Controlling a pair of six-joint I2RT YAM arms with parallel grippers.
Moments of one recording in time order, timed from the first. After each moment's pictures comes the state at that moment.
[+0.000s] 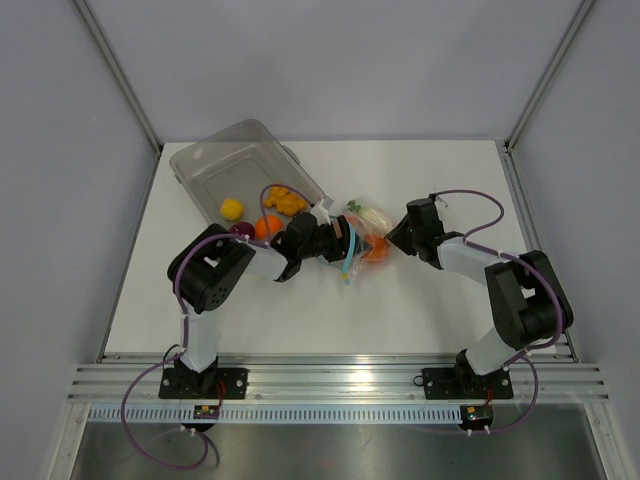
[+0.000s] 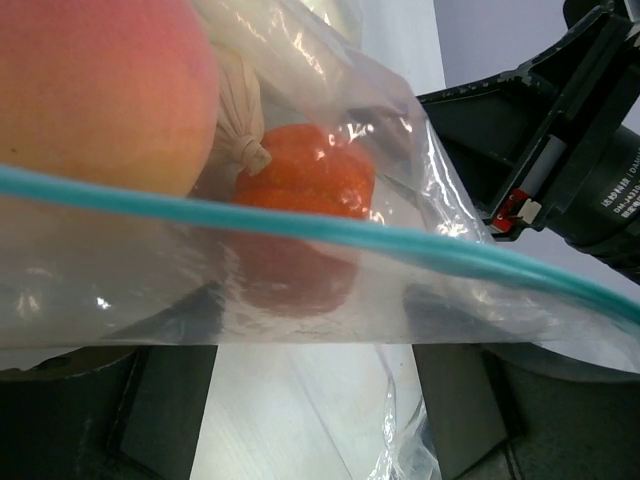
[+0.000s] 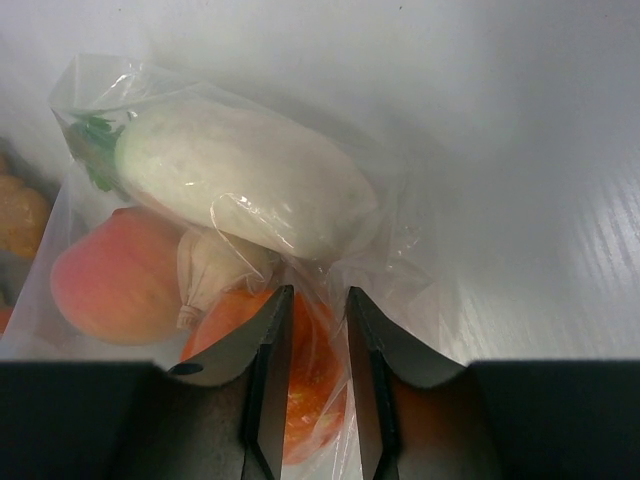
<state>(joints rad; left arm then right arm) -0.66 1.98 0.89 0.73 0.41 -0.96 0.34 1.59 0.79 0.03 0.10 0.93</state>
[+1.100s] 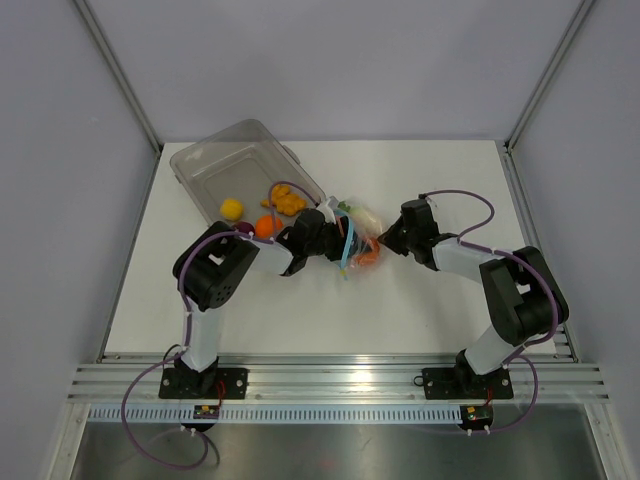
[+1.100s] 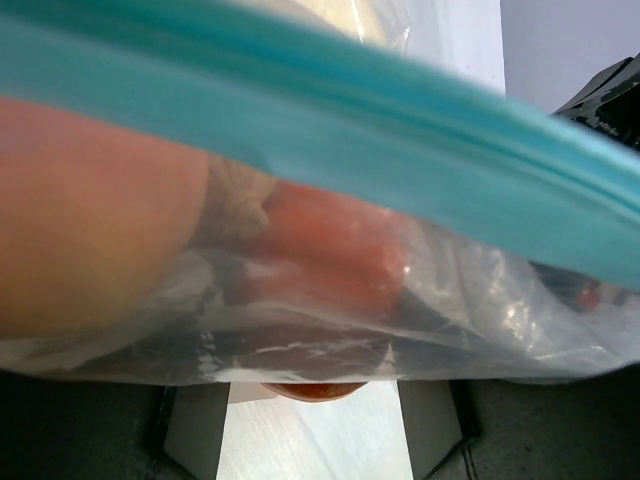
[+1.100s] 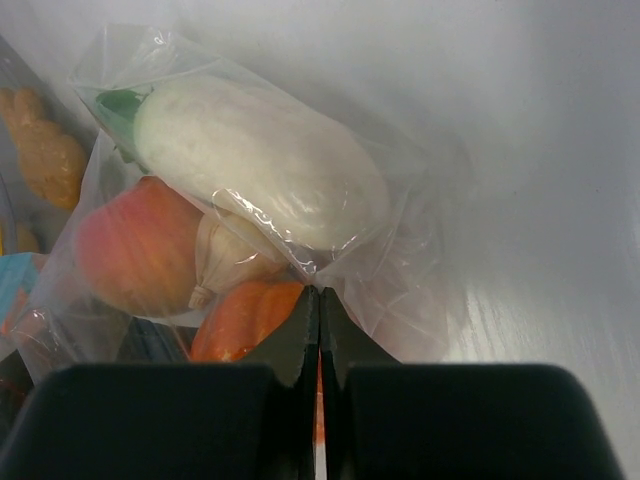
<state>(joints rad) -0.68 2.02 0.98 0.57 0.37 -0.90 0.37 1.62 0.79 0.11 0.01 0.94</state>
